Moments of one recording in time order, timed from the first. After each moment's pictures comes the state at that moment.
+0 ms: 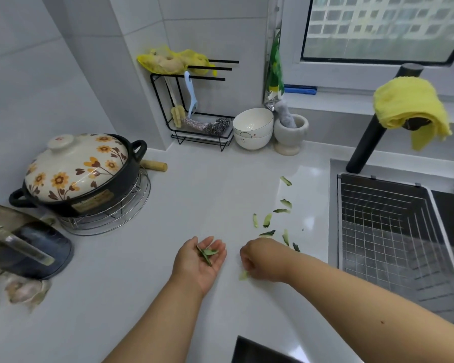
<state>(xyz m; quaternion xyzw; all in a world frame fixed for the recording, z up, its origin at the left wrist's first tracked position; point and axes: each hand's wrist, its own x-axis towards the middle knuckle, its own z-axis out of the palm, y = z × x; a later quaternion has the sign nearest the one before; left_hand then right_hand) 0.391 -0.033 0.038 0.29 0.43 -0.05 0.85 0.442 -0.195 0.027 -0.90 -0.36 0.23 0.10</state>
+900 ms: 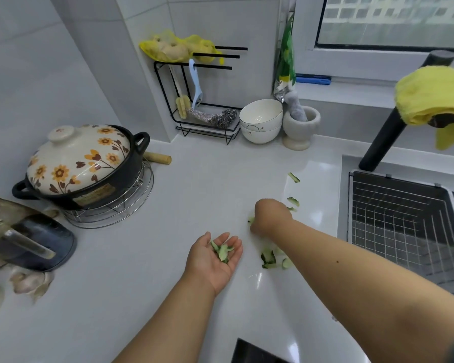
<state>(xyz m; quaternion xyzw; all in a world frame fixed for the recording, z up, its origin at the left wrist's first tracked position) 0.399 -0.053 0.039 0.25 0.43 -0.08 0.86 0.514 -0.172 0.029 -0.97 -0.11 0.19 0.08</state>
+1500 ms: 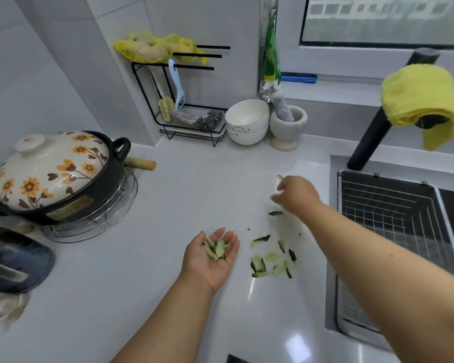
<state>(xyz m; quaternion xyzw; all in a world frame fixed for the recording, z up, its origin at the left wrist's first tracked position) 0.427 -0.065 0.037 0.22 0.43 -0.07 0.88 0.566 -0.240 0.050 -0.97 0.00 0.11 0.23</state>
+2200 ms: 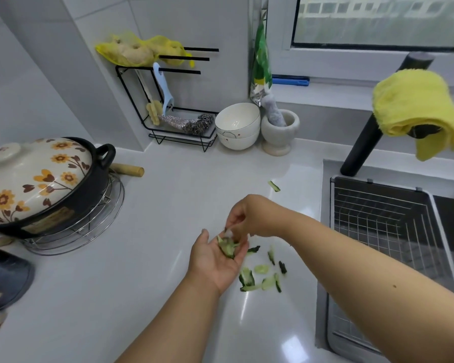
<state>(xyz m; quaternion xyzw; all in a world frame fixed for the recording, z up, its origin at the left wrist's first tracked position) 0.454 -0.096 0.040 0.21 0.40 -0.11 0.89 0.544 -0.211 0.075 -0.86 -0.23 0.29 0.36</state>
